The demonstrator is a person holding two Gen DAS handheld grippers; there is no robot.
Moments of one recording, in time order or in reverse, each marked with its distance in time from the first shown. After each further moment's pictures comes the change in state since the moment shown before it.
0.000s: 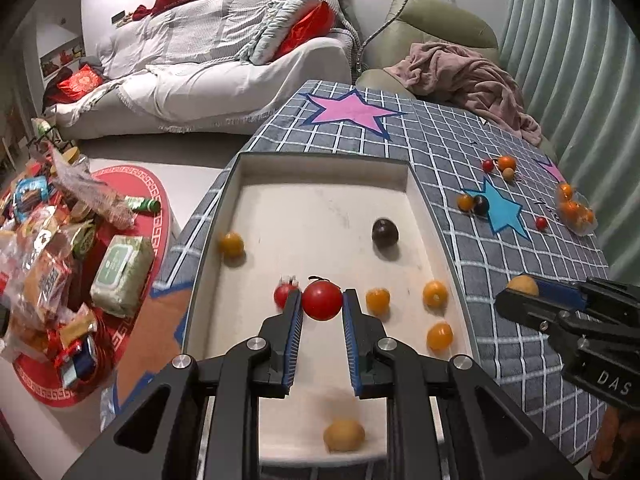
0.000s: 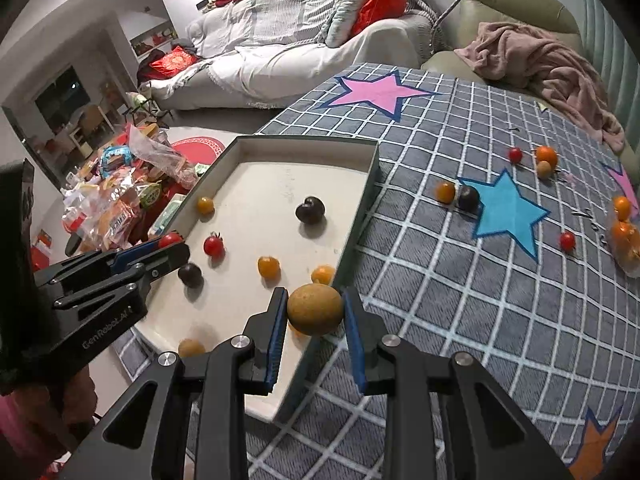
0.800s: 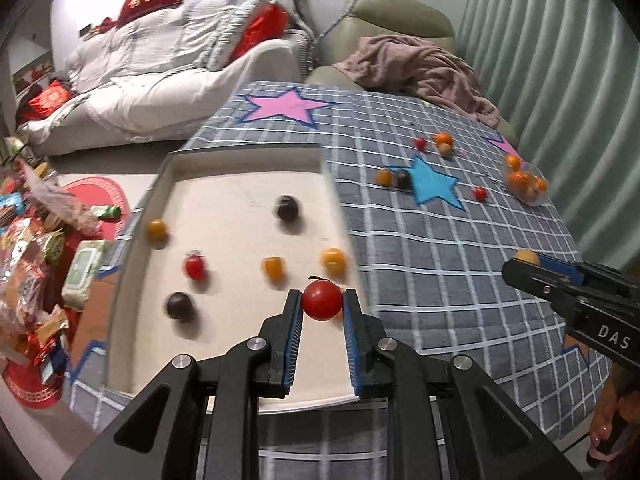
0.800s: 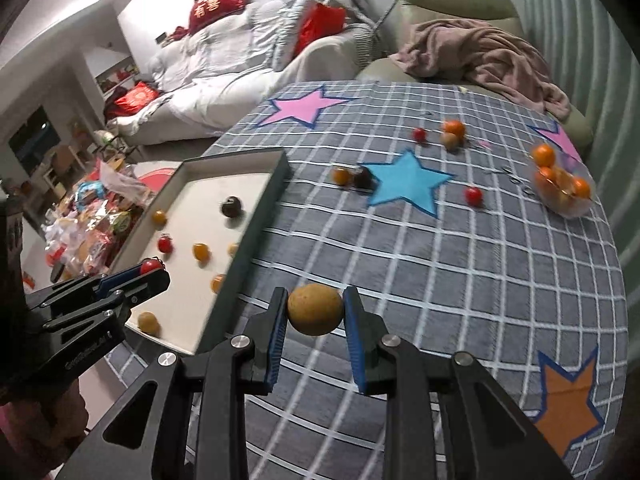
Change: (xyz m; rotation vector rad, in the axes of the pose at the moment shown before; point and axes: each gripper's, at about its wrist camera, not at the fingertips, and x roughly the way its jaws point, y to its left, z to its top) left arm -0.030 -0.059 -0.032 0.057 -0.006 -0.092; right arm -0.065 -0.055 -0.051 0.093 -0.095 -0.095
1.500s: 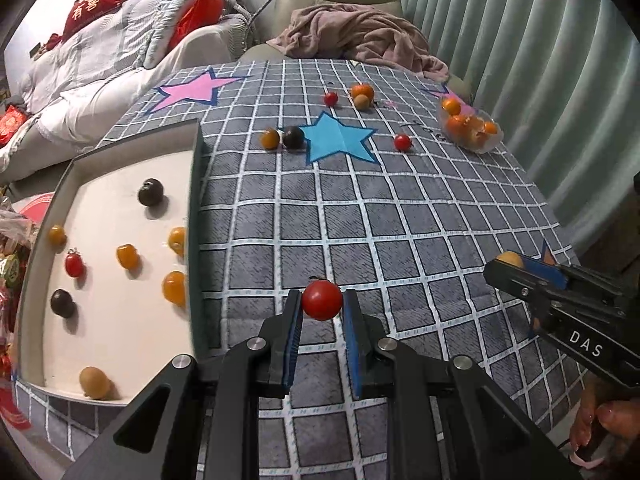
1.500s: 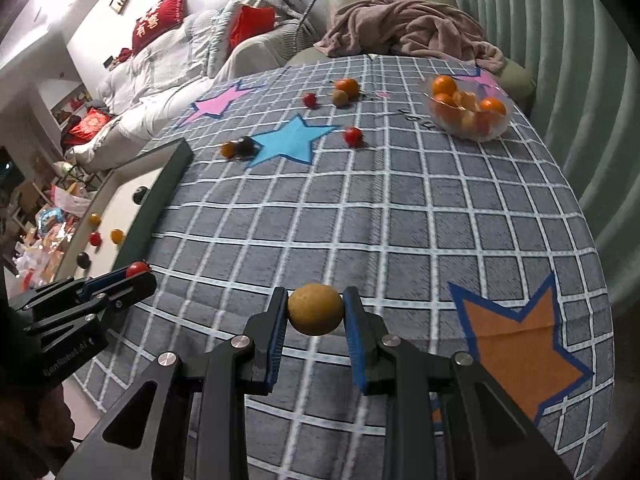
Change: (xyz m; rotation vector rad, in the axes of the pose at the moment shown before) left arm 0.035 -0.111 -0.018 0.135 0.079 -0.103; right arm -0.017 -0.101 -0.057 0.155 -0.013 -0.123
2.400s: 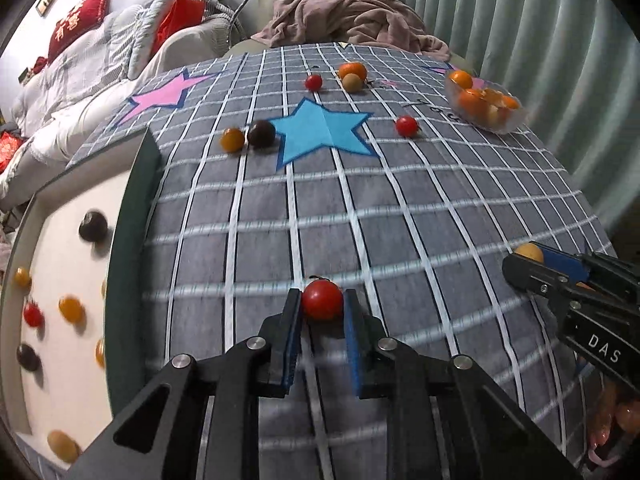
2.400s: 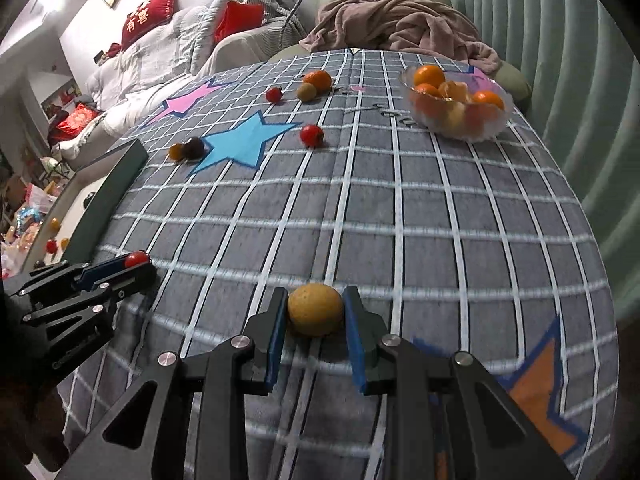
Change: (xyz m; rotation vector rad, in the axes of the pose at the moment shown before) left arm 0.069 -0.029 0.019 0.073 0.027 0.049; right arm 0.045 -0.047 0.005 0.007 0.001 -0.047
